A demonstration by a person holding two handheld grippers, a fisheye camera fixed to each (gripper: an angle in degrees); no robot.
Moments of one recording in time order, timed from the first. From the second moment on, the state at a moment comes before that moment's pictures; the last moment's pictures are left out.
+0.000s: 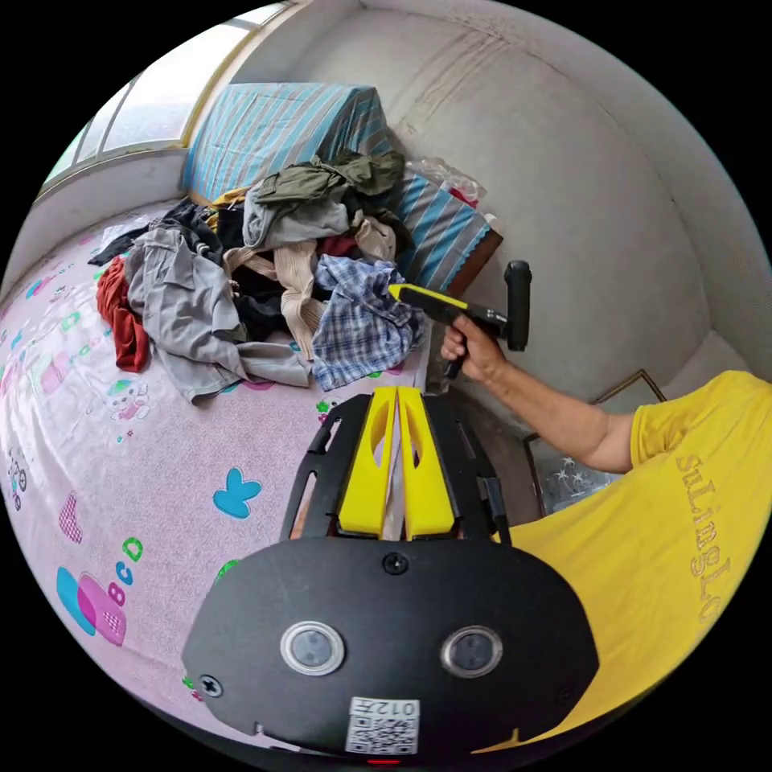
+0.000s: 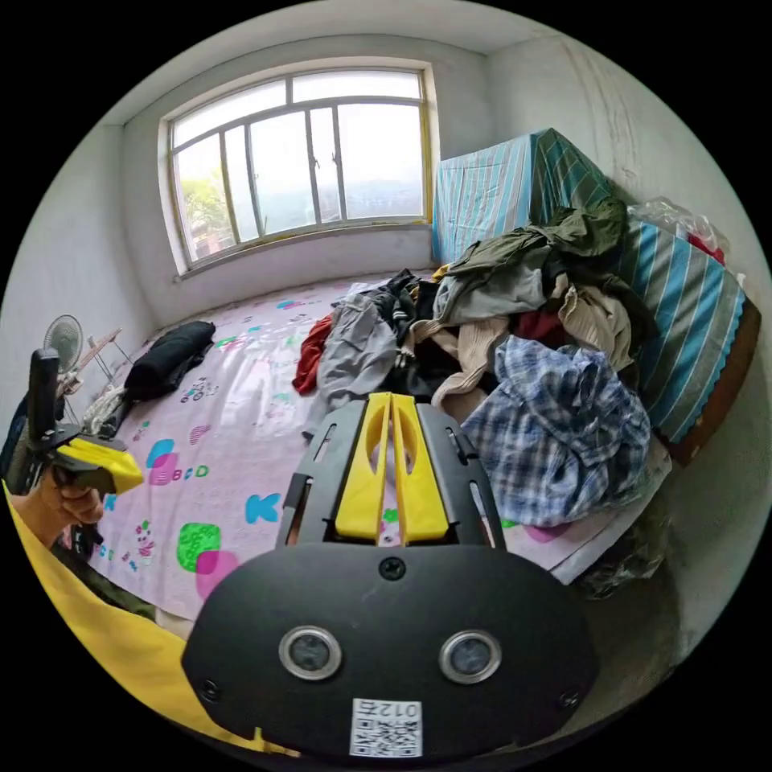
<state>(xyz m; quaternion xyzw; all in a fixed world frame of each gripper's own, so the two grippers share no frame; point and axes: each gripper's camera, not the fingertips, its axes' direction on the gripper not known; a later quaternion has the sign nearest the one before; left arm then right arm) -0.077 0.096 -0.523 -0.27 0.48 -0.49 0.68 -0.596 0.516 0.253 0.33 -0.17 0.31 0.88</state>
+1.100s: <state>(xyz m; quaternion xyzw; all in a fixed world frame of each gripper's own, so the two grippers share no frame) -0.010 0.080 -0.165 -0.41 0.49 -0.56 0.53 -0.132 0.566 0.081 0.35 -0.14 0.38 0.84</state>
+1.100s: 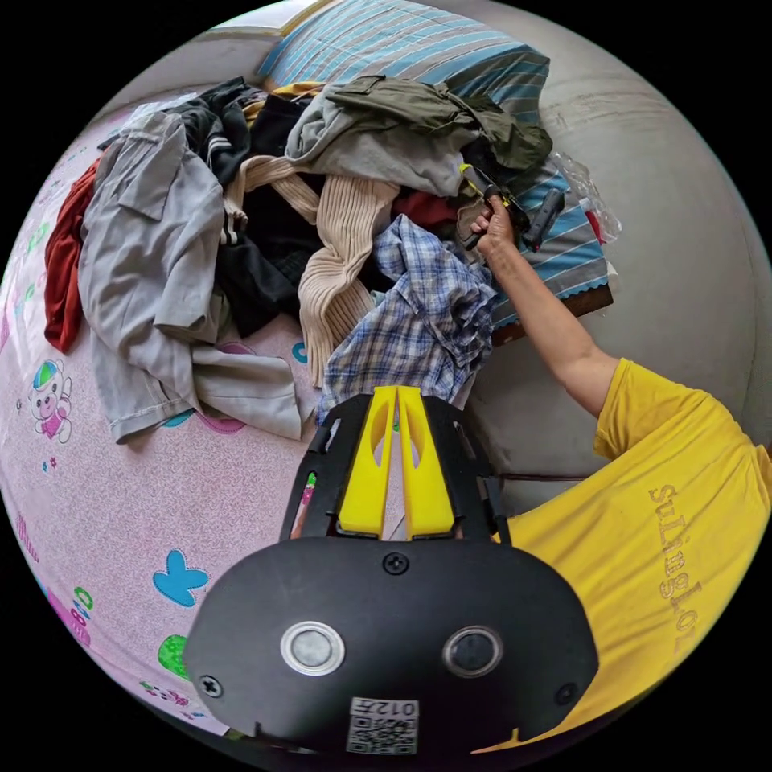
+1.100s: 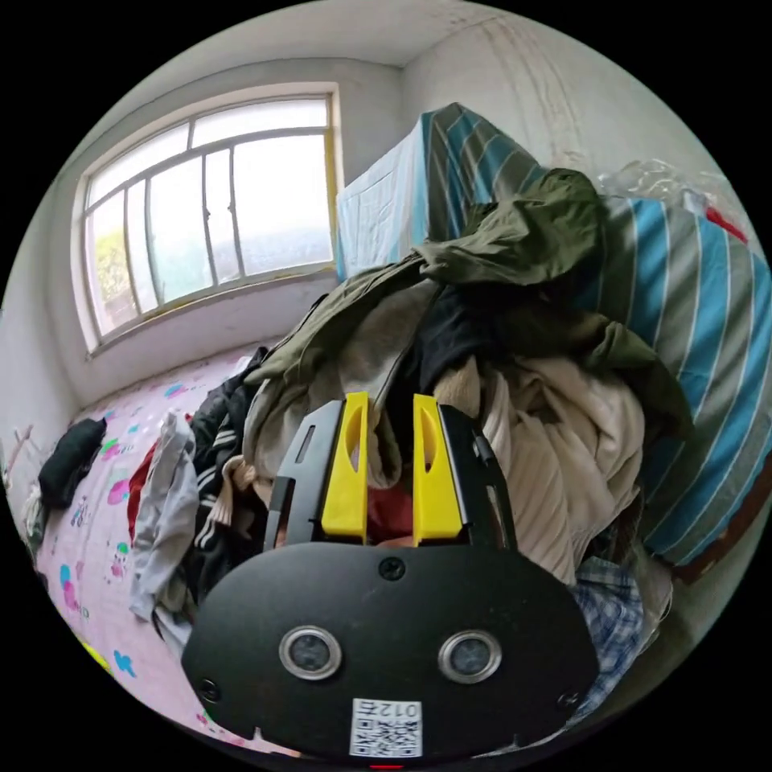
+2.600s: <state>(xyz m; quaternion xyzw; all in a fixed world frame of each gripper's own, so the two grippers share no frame) -0.520 0.124 -0.448 0.01 0.22 -0.66 0.72 -0.138 0.758 -0.424 0.68 -0.54 0.03 0.50</state>
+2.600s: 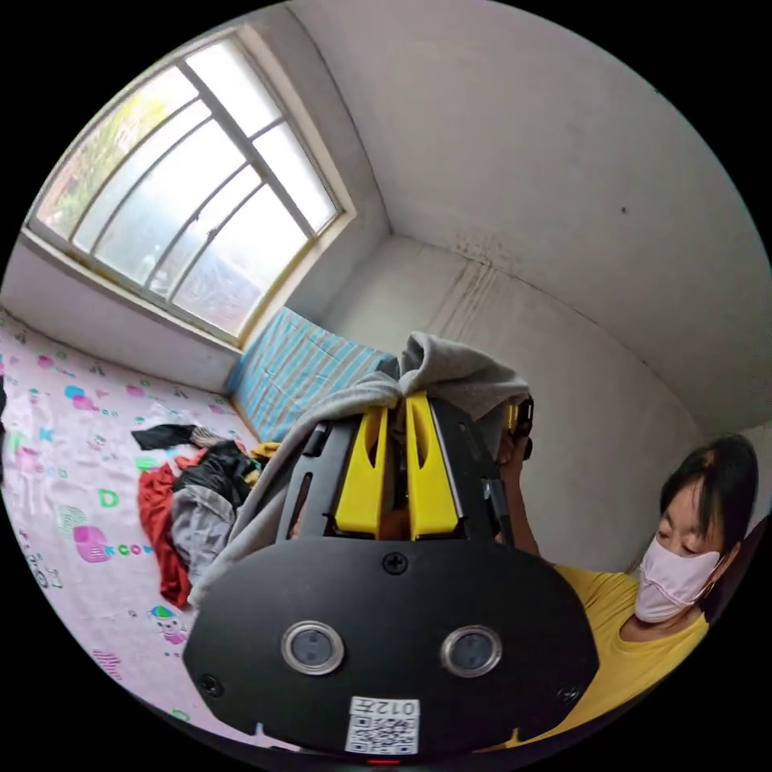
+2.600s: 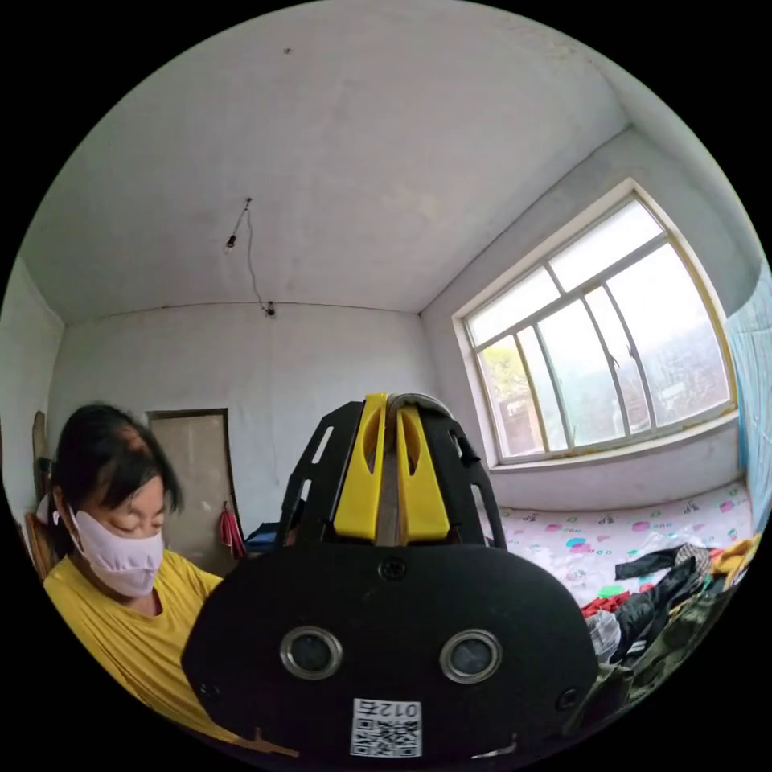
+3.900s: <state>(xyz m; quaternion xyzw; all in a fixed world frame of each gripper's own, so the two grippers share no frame) -0.271 0.455 -0.597 -0.60 0.14 -0.58 0.53 -0.551 0.368 0.094 0.18 -0.33 0.08 0.92</state>
